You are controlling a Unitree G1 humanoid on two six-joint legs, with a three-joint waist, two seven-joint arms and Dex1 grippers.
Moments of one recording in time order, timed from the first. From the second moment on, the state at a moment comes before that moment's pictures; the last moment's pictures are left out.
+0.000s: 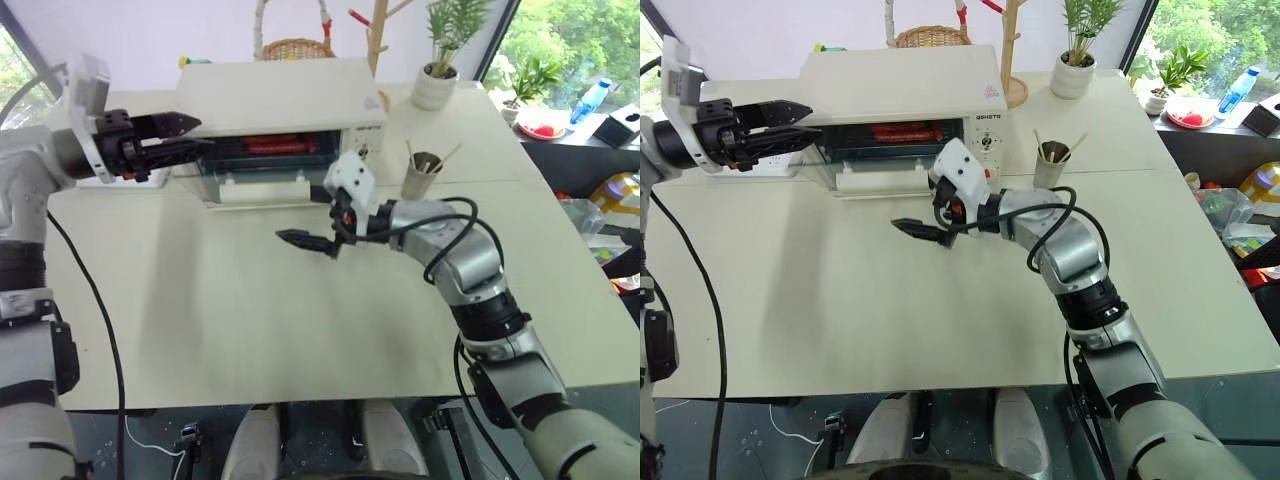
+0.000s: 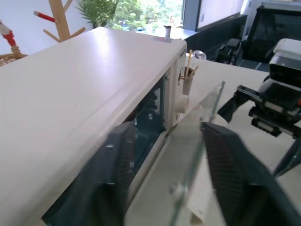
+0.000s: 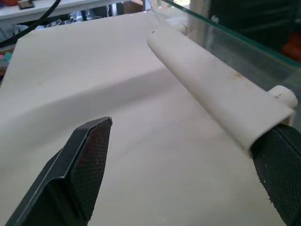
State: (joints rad) left arm -0.90 0.87 0.11 0.38 -0.49 0.51 -1.31; right arm -0.71 -0.31 0.25 -0.13 0.33 0.69 0.79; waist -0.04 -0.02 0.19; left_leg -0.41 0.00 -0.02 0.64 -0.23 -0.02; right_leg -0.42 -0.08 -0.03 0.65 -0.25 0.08
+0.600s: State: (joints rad) left arm -0.86 0.82 -0.03 0.48 -0.26 0.23 -1.37; right arm -0.64 -0.31 0.25 -0.24 0.34 0.78 0.72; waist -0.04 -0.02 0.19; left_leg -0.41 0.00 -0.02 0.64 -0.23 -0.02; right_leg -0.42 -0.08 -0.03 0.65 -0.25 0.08
